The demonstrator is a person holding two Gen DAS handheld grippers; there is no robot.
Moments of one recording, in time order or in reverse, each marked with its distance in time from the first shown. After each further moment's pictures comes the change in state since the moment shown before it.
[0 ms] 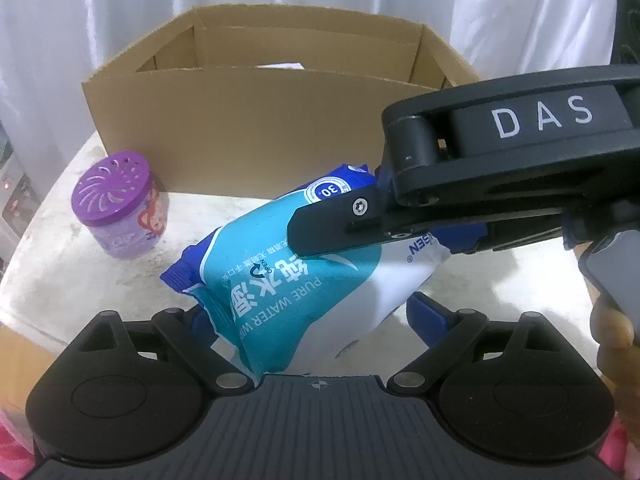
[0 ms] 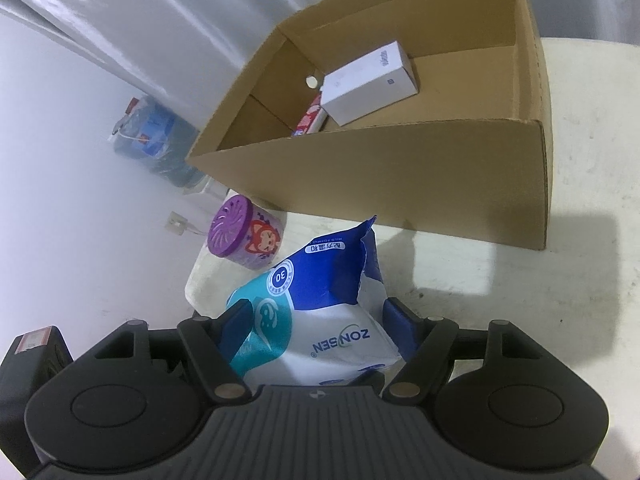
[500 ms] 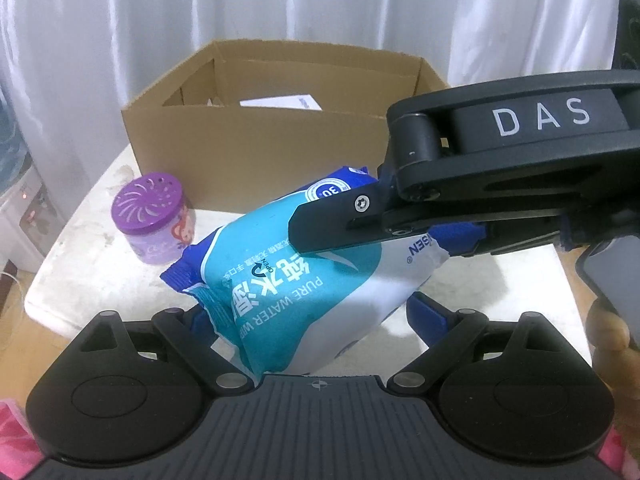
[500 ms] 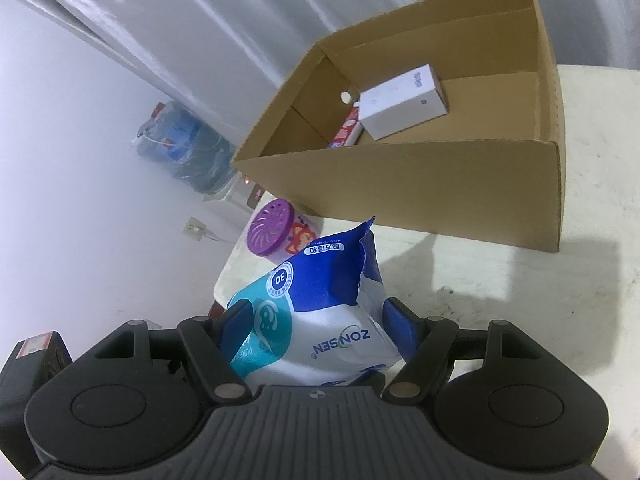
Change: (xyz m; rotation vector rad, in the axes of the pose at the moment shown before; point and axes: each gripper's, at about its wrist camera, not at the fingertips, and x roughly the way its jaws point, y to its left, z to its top) left arm -0.036 0.001 -0.006 -0.006 -0.073 0.032; right arm -0.022 0.025 -0.012 -0.040 -0.047 0.040
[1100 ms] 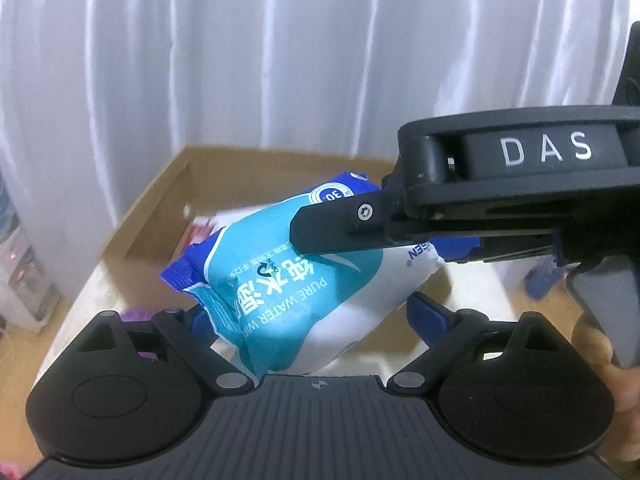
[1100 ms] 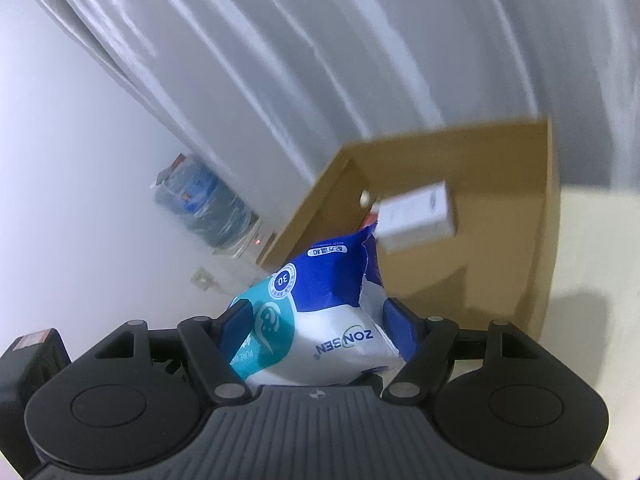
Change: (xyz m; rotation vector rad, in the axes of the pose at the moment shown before) left arm -0.008 -0.016 0.095 0.005 -0.165 -0.052; right arm -0.052 0.020 0.081 -0.115 -0.168 -0.029
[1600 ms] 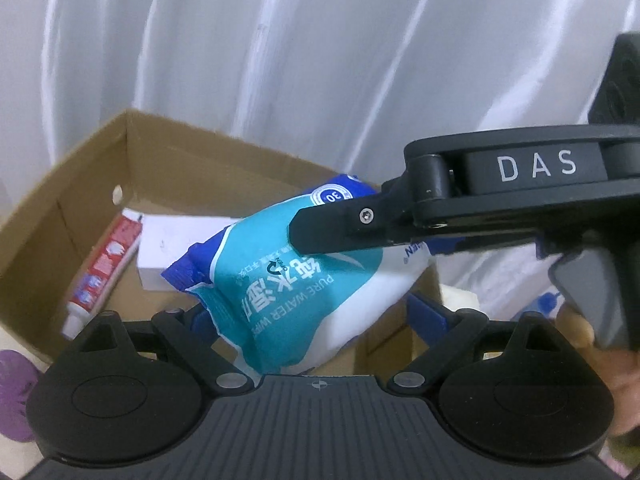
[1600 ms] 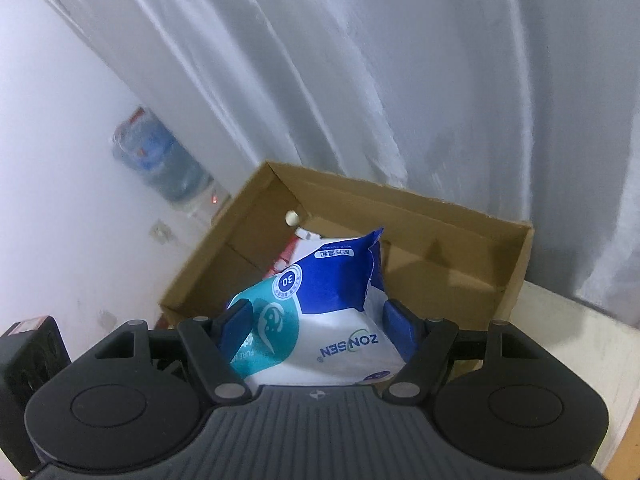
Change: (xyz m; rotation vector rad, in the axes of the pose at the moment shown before) left arm 0.120 0.002 0.042 -0.226 0.105 -0.073; right arm 0.077 -0.081 0.108 -0.104 0.262 -0.041
